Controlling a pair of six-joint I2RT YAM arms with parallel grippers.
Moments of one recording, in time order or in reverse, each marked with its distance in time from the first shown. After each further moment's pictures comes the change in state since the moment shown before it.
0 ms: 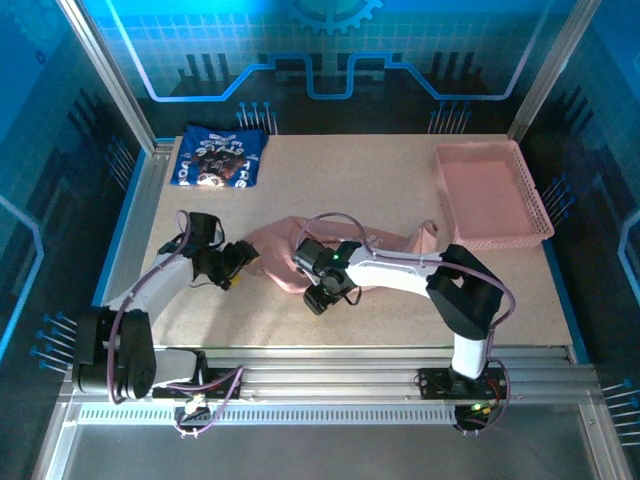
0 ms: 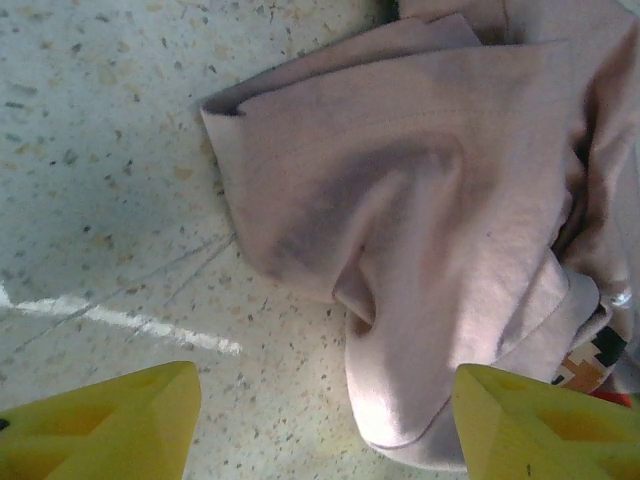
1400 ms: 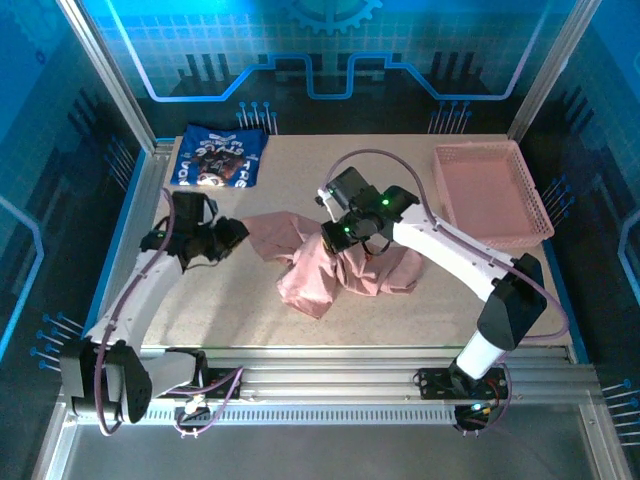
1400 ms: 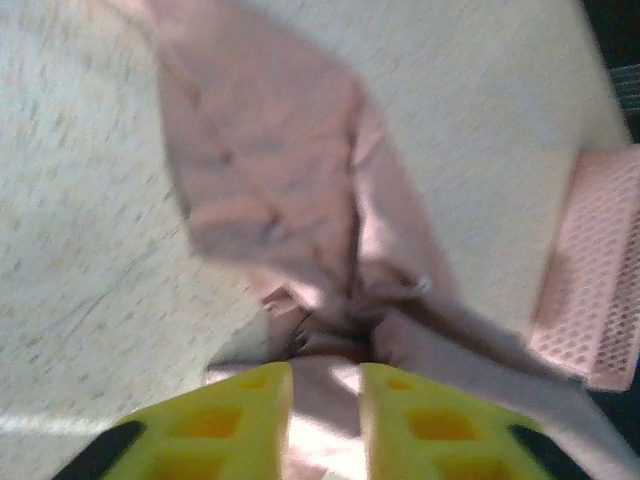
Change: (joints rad) left arm -0.026 -0.143 0.169 -0.102 -0.008 0.048; right arm -0.229 -0.209 0.257 -0.179 -0.163 0.004
